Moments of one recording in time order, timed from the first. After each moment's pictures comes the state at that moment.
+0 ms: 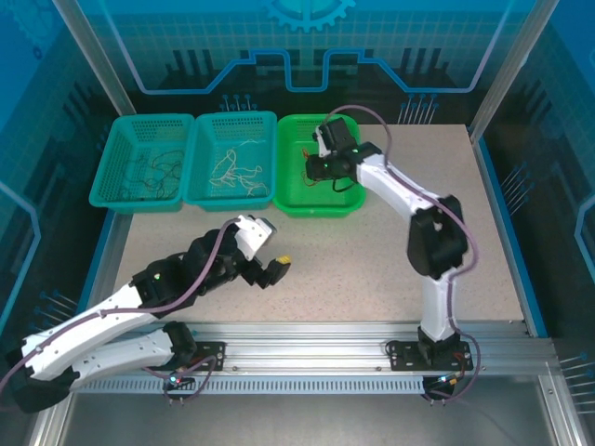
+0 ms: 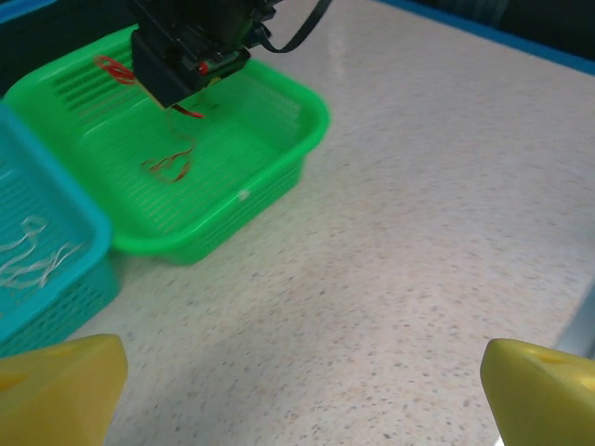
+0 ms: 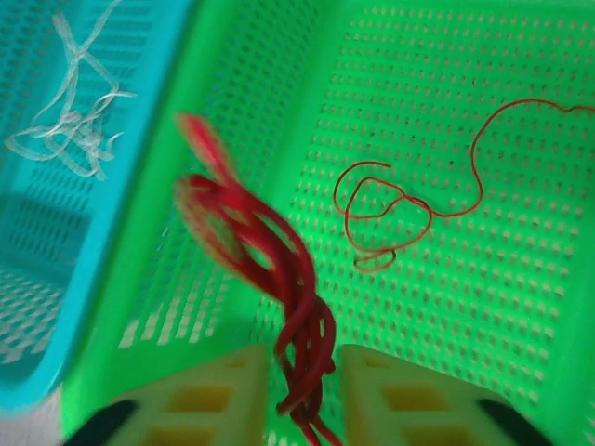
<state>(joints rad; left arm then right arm) -0.94 0.82 0.84 -0.53 -0.27 -0.09 0.49 2.09 1.86 -0.65 -0.07 0.32</state>
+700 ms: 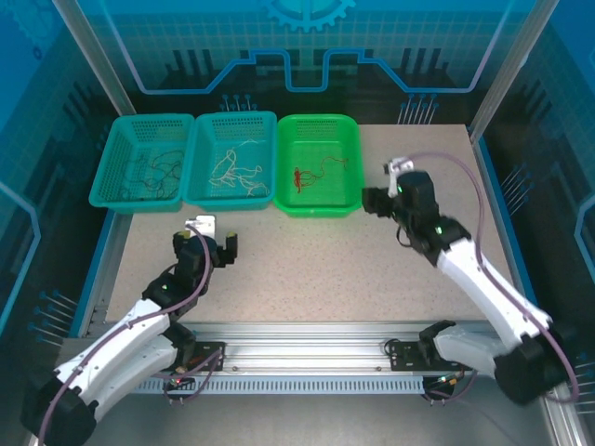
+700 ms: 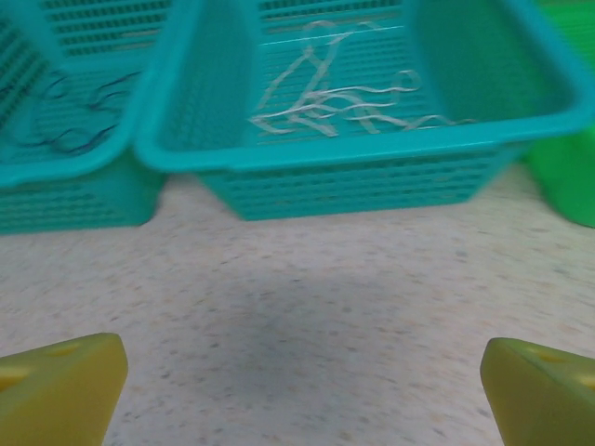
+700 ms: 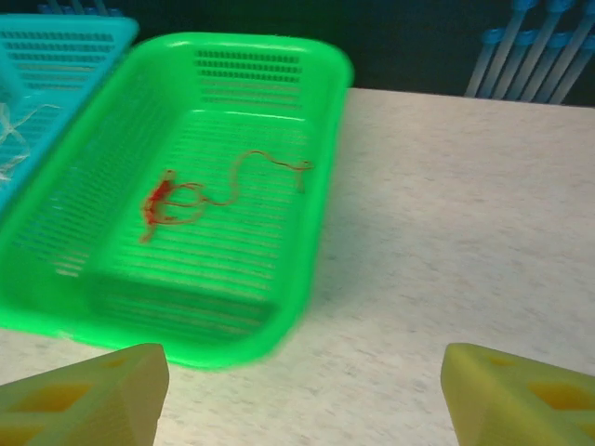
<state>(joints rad) -0.46 0.72 0.37 -0.17 -0.57 -0.20 0.39 1.04 0.83 -0.29 0.23 0.13</state>
